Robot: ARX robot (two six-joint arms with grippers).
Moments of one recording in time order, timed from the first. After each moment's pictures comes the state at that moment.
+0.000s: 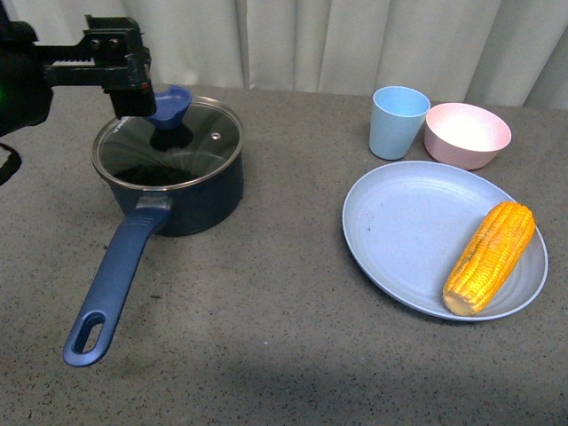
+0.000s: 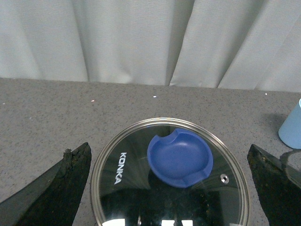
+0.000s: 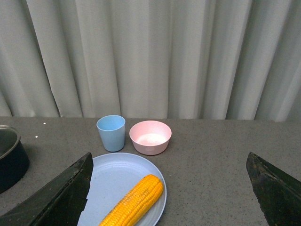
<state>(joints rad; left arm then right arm) -0.20 1.86 0.62 1.06 -0.07 -0.06 0.00 0.00 0.01 0.00 0.00 0.00</state>
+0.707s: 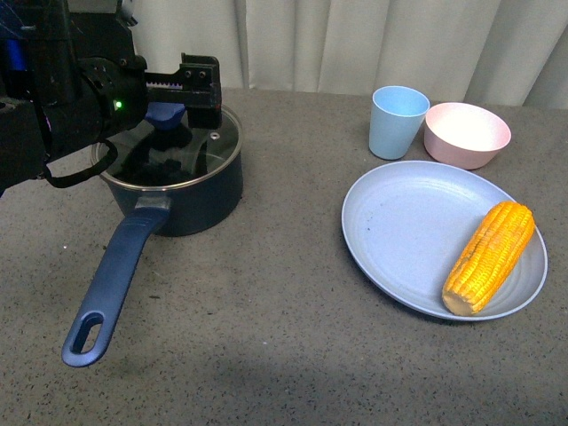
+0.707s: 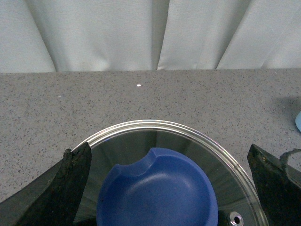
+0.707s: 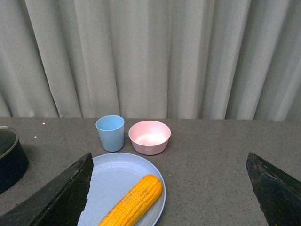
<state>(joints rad) -0.24 2.13 0.89 0.97 -0.07 -0.02 0.00 0.00 0.01 0.00 0.00 0.00</state>
